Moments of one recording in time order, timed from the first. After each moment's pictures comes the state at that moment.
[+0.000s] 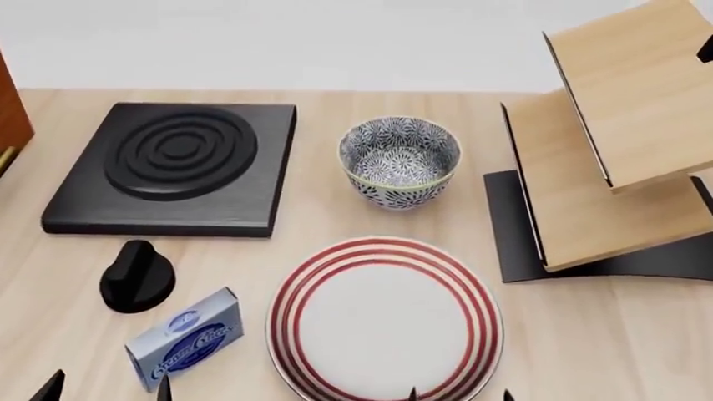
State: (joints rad) left arm 0.03 -0.19 0.22 0.04 -0.15 0.14 -0.23; right arm 0.02 0.18 -0.23 0.01 0.21 -0.02 0.20
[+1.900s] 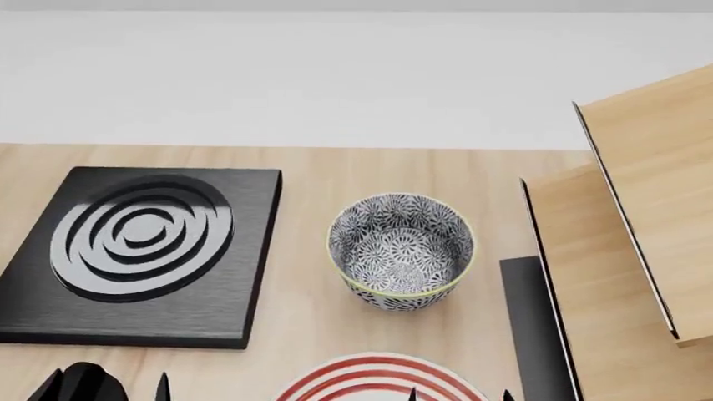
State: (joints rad) left arm 0.02 -0.23 0.27 0.04 -0.18 0.15 -0.28; right arm 0.03 0.22 -0.27 0.01 0.24 -0.04 0.24
